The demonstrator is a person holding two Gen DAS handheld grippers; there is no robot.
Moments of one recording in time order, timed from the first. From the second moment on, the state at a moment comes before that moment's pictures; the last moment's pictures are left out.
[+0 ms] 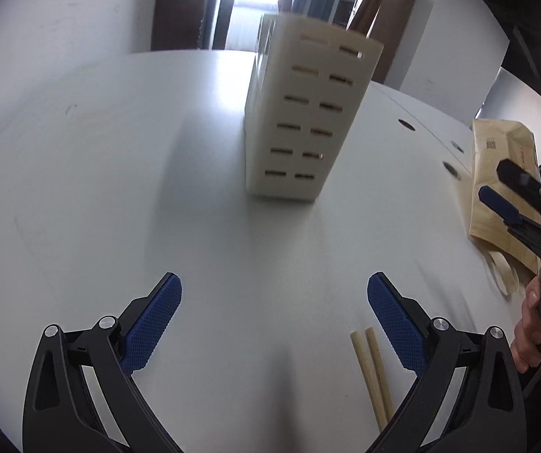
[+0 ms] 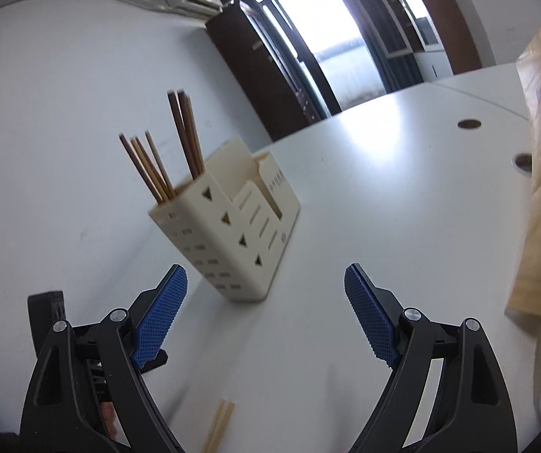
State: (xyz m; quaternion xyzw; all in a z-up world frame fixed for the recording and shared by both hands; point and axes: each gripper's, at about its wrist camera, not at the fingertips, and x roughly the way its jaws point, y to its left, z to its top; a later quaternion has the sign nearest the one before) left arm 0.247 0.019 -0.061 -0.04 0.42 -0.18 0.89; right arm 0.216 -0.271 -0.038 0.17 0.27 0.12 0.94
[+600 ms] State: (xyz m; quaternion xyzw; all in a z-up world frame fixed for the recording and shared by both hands) left arm 0.236 -0.027 -0.105 0.09 0.46 -0.17 0.87; right arm 0.205 -0.187 -0.110 -0.04 0.40 0.20 0.89
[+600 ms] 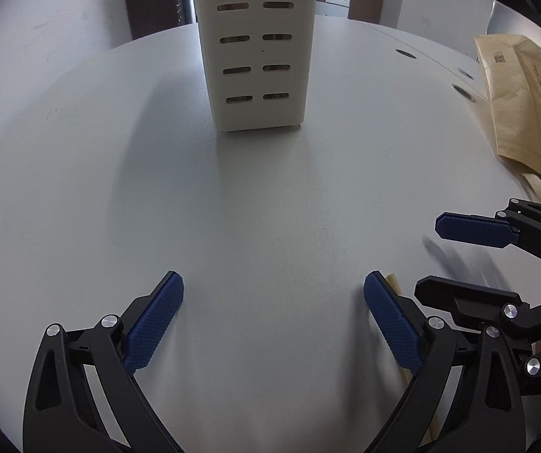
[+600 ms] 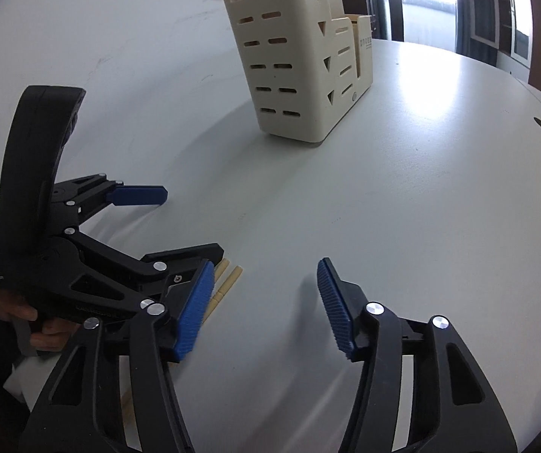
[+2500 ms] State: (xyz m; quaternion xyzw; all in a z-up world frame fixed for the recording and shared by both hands) left arm 0.233 -0.020 -0.104 0.08 0.50 -0.14 0.85; right arm 0.202 -0.150 -0.114 -0.12 0.42 0.15 0.89
